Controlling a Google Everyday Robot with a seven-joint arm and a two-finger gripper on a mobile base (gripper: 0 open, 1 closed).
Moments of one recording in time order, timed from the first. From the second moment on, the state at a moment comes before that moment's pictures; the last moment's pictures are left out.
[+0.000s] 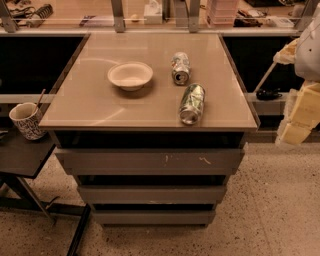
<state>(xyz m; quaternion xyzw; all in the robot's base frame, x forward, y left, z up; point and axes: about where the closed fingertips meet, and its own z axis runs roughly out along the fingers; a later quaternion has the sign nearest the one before) 0.438 -0.217 0.977 -0.60 0.78 -0.03 0.16</state>
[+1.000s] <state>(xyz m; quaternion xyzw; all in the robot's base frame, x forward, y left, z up) 0.436 -0.210 0.903 -0.59 0.78 0.03 0.19</state>
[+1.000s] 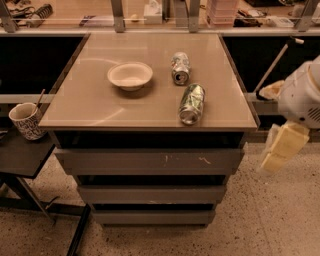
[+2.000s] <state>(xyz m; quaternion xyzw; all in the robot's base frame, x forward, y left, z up) 0.466 -0.190 0.778 -0.56 0.79 0.10 0.24</state>
